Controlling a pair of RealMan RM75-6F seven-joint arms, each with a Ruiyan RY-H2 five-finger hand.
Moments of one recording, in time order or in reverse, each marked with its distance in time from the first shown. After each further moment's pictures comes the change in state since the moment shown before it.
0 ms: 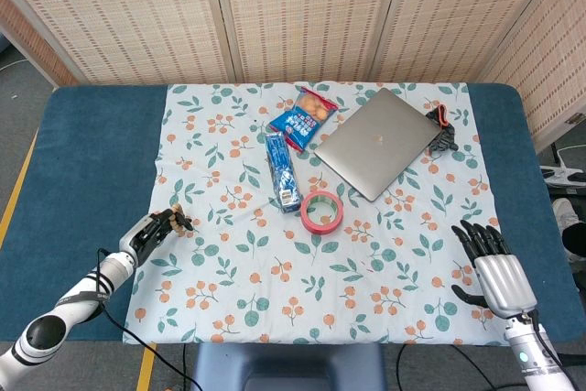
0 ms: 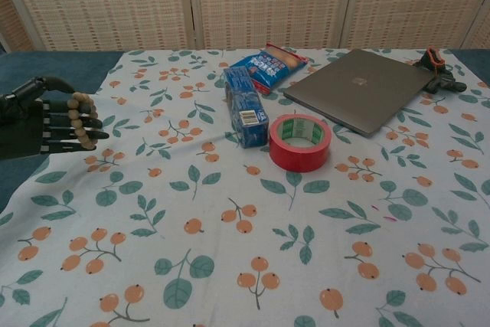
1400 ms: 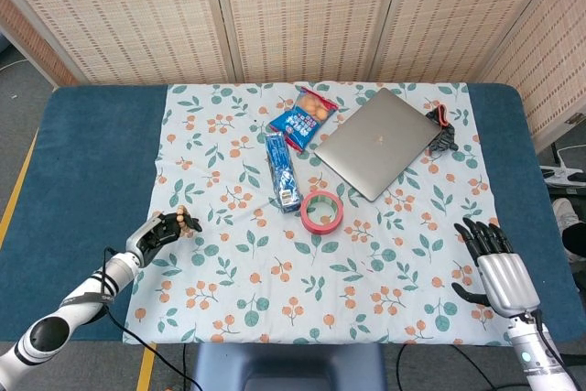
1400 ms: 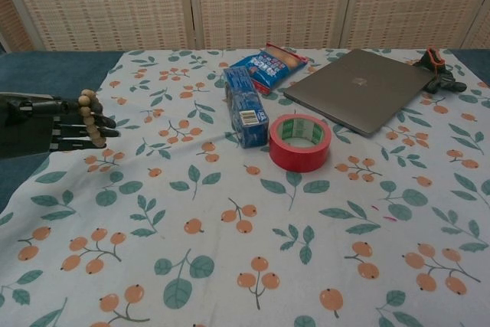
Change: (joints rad) left arm 0.012 -0.014 -0.027 -0.024 0.091 -0.039 -0.014; right arm -0.003 0.005 0.003 0.002 -0.008 0.014 0.018
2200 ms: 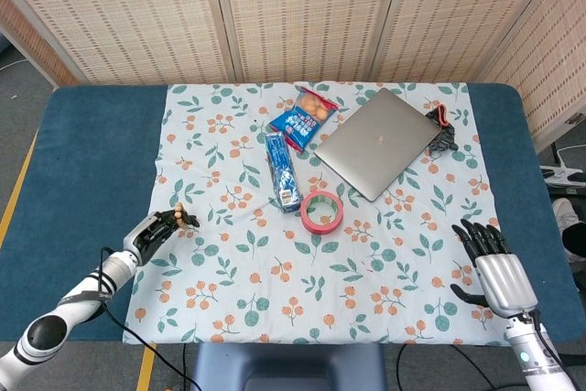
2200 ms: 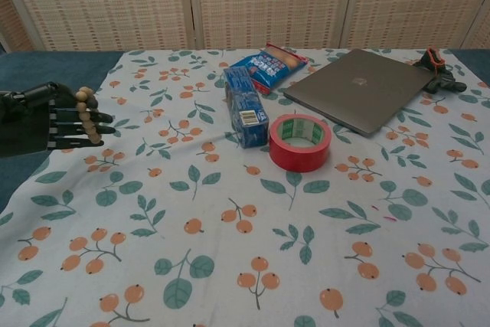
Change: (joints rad) left arm 0.022 -0.029 -0.043 0.028 -0.030 -0.029 -0.002; right arm 0.003 -0.001 -0.003 -0.002 0.001 -0.010 -0.004
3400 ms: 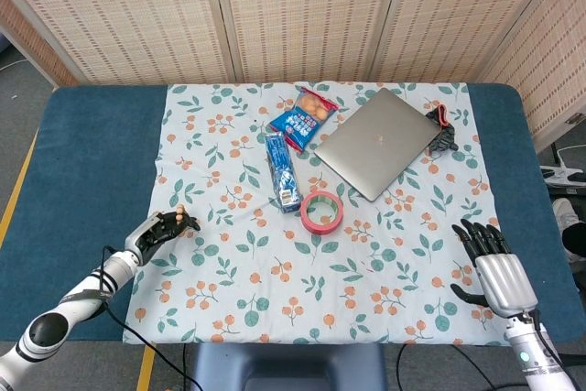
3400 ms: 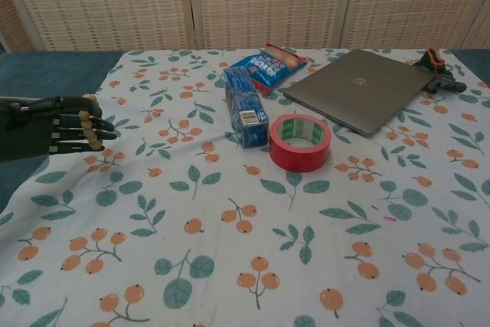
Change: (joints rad) left arm -0.004 -0.021 -0.013 0.038 0.003 -0.042 0.076; right arm 0.001 -0.001 0.000 0.002 0.001 -0.001 -0.001
